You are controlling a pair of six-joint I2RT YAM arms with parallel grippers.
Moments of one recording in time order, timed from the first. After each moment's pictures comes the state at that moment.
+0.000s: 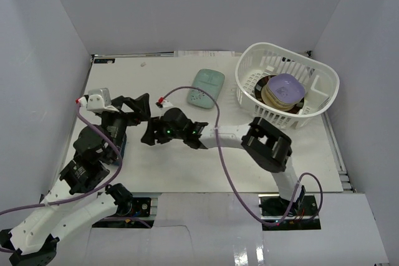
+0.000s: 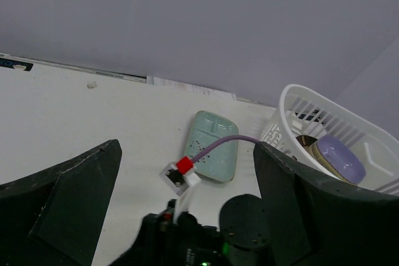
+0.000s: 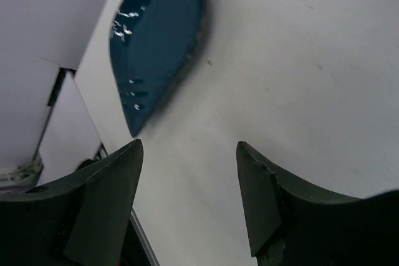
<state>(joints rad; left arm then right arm) -0.77 0.58 0.90 -0.20 -0.64 -0.27 1.10 1.97 1.26 0.24 -0.10 0.71</state>
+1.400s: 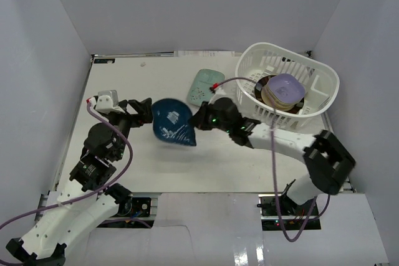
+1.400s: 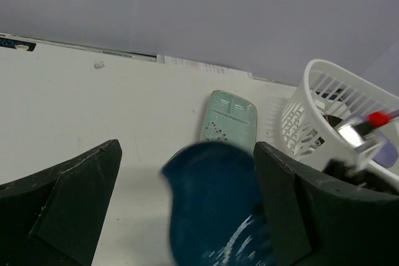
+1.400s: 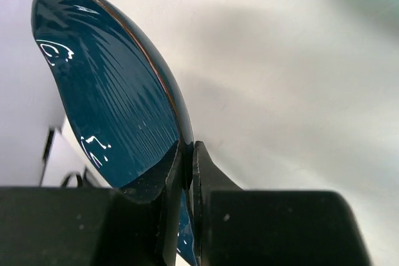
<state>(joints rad) -0.61 0.55 0.75 -0.13 -0.48 -0.28 0.91 1.57 0.92 0.23 -0.03 0.76</state>
